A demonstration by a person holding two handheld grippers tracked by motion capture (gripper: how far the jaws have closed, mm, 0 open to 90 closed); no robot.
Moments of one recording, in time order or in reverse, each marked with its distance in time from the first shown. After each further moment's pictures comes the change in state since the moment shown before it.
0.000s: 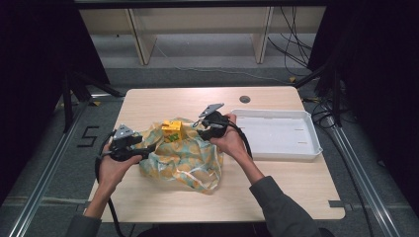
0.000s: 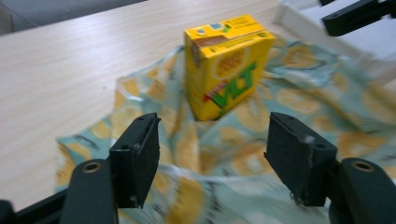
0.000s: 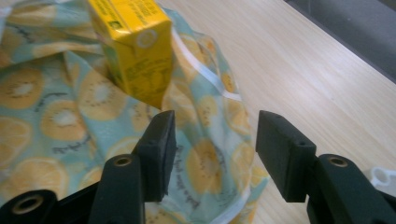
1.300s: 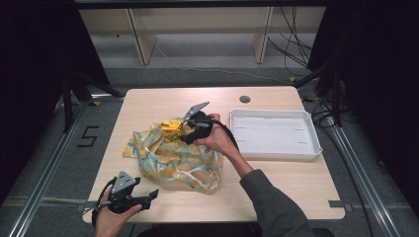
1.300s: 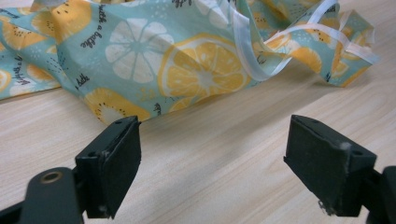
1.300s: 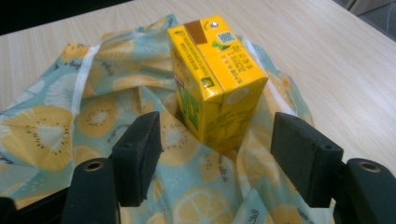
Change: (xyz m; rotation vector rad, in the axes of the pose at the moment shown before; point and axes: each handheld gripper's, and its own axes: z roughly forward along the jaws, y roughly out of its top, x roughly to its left) left arm -0.057 -0.098 -0.033 0.040 -0.019 0.001; right arm 0.020 0.024 0.032 -0.060 0.232 -0.037
